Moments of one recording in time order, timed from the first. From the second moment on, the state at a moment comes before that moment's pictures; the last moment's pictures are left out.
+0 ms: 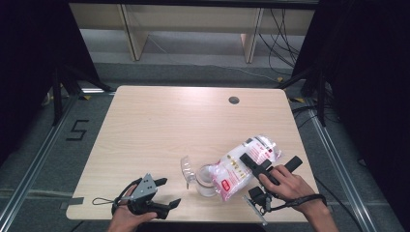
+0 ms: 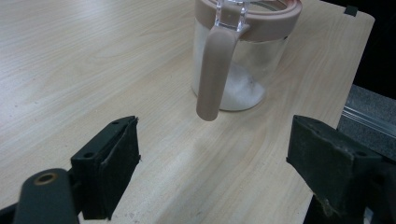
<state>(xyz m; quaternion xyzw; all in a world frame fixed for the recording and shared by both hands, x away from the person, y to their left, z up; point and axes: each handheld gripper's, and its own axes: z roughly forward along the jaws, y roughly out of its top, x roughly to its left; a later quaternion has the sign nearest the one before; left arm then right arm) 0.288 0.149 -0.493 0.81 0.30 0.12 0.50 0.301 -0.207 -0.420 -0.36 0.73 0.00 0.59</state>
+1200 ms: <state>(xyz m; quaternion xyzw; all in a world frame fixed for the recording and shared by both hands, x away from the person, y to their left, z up) 0.288 0.150 -0.493 0.81 0.30 0.12 0.50 0.299 -0.205 -0.421 -0.37 0.72 0.00 0.59</state>
